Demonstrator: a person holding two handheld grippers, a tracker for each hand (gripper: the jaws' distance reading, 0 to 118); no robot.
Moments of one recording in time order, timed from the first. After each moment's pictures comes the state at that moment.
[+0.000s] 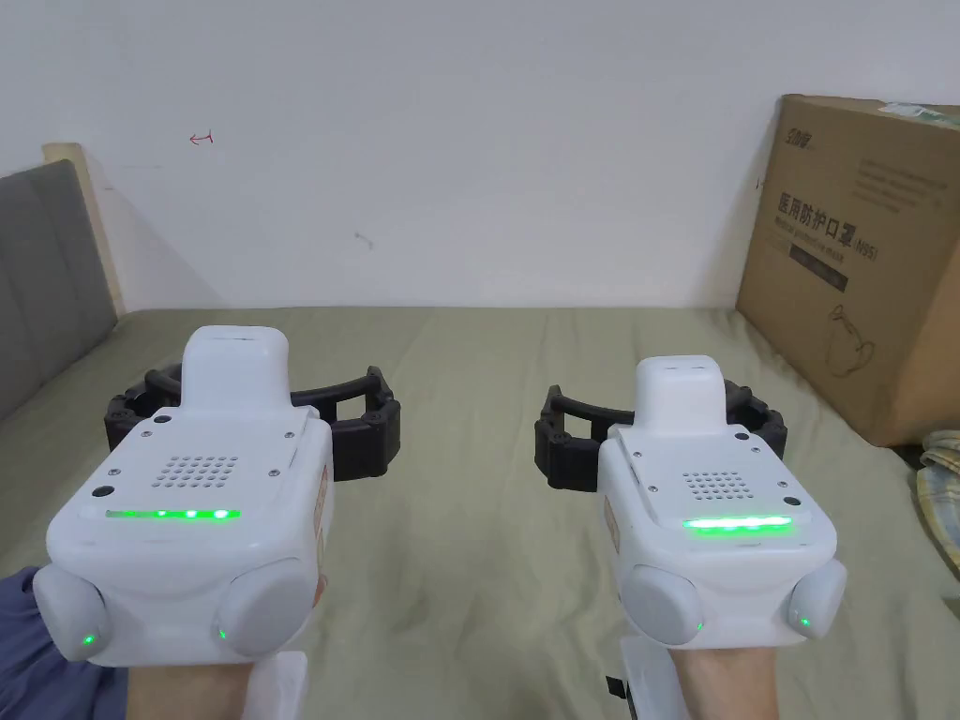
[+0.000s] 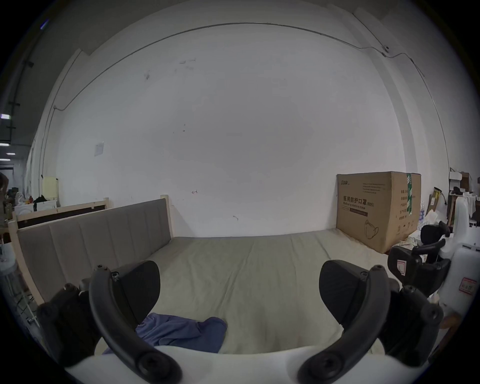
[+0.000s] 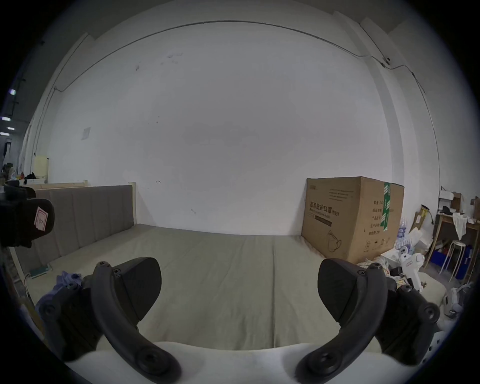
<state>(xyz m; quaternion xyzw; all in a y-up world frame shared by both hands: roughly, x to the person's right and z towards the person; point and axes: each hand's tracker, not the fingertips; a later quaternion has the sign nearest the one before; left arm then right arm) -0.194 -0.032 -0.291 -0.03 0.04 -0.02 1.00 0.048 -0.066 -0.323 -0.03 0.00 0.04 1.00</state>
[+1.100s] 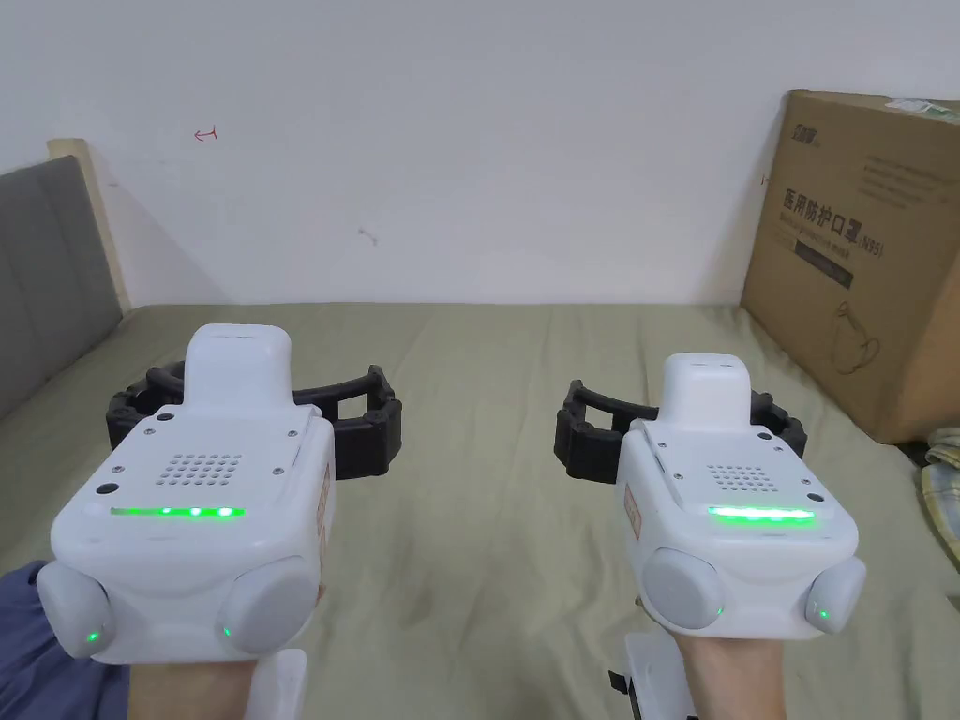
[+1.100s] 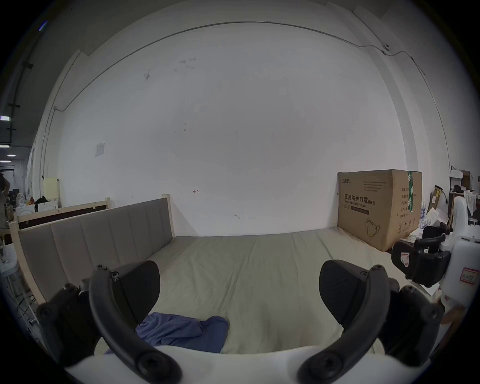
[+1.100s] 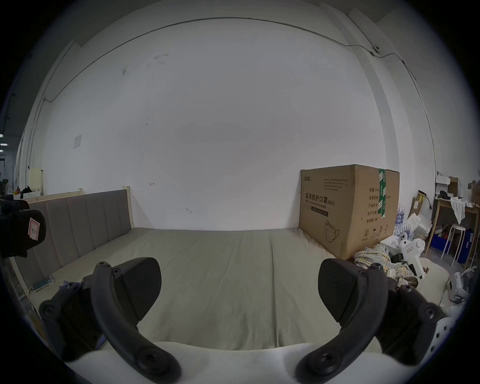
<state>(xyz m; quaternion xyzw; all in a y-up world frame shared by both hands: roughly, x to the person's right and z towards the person) -0.195 -0.033 -0.291 -0.03 0.05 -0.02 1.00 0.058 -0.068 -0.328 -0.04 -0.01 0.00 1.00</state>
